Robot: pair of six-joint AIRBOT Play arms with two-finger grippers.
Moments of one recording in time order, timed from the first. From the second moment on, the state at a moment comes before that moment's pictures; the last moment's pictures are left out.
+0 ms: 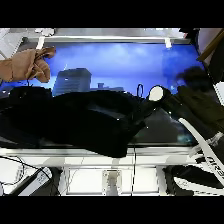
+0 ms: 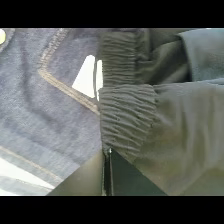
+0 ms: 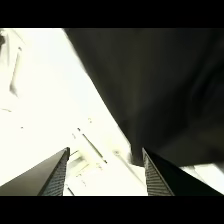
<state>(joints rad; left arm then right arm) 0.56 -1.07 1.17 1.53 -1.24 -1.26 0.44 -1.29 1.11 -0.89 1.43 1.33</state>
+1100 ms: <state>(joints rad) 0.58 -1.07 1.17 1.61 -1.24 -1.26 -0.11 -1.46 0.85 -0.88 1.25 1.09</state>
